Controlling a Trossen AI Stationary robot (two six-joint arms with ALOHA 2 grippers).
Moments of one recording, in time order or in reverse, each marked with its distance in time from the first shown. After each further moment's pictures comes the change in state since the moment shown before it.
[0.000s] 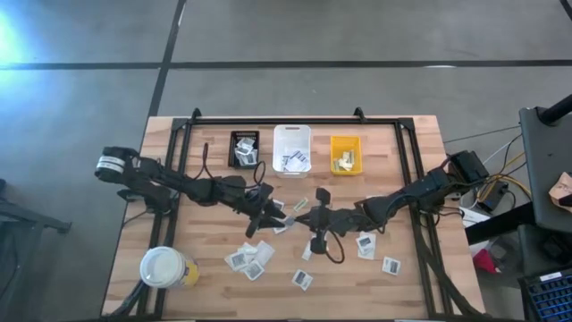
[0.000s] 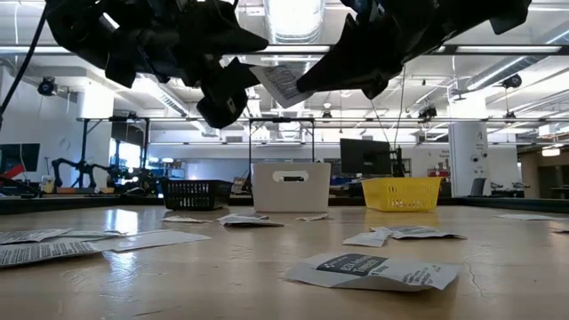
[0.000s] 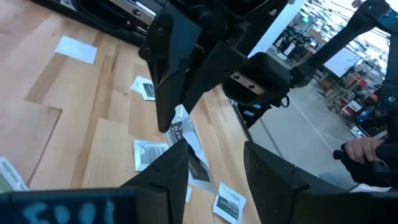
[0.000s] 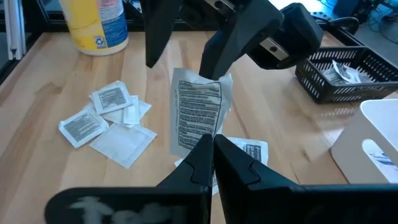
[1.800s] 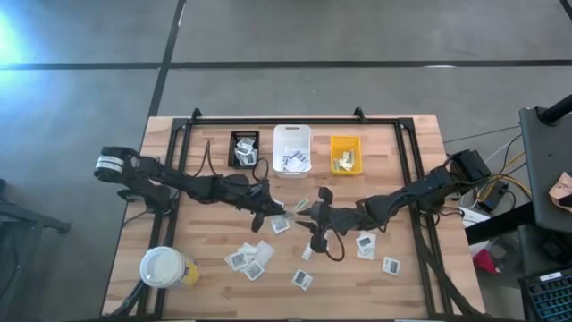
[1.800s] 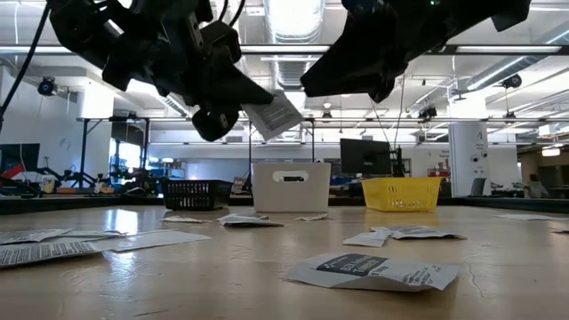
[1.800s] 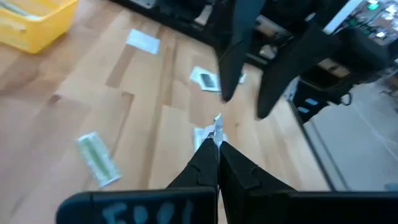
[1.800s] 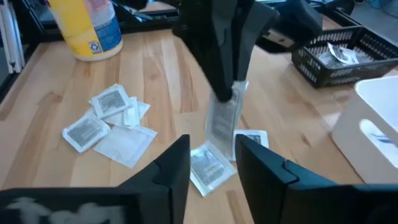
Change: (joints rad) left arm 0.040 -0.013 -0.003 -0.137 -0.147 0.057; right arm -0.002 -0.027 -0.002 -0.050 -0.001 0.101
